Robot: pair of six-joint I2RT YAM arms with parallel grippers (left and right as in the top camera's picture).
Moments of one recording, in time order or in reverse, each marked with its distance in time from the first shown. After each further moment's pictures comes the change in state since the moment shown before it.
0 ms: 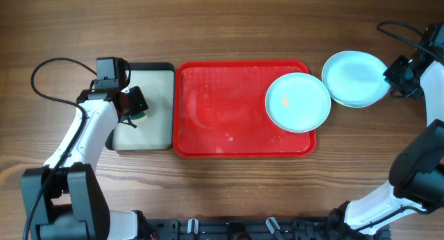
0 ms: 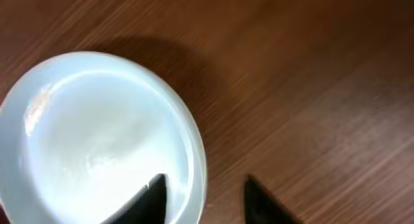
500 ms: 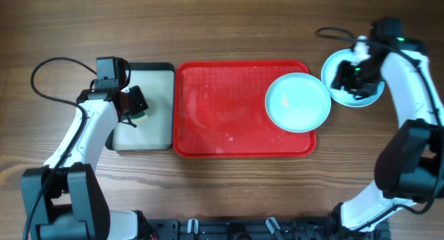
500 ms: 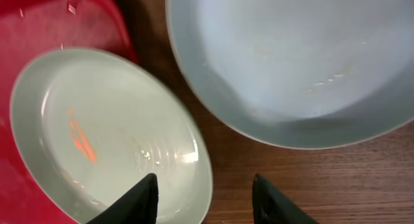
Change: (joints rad) left arm 0.000 0.000 0.000 0.007 0.000 0.000; right arm 0.295 -0.002 0.020 -0.262 -0.183 -0.238
